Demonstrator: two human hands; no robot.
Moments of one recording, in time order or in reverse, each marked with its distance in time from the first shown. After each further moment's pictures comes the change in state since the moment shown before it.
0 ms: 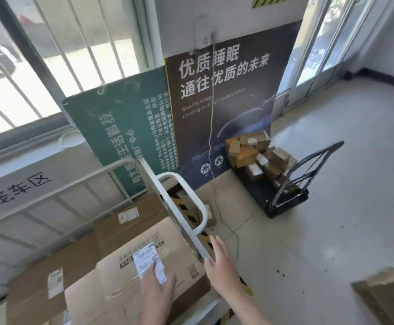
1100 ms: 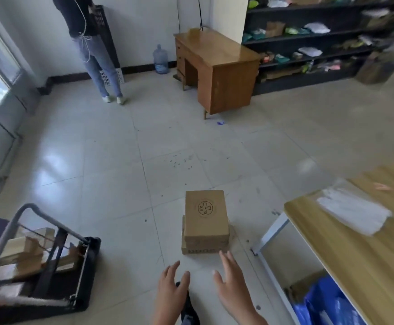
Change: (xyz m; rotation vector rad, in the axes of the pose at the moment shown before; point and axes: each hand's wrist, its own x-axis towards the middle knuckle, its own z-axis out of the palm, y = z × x) left_hand -0.357 0.318 0.644 0.592 -1.108 0.866; right_hand -0.193 0.521 -0.451 0.504 0.932 0.797
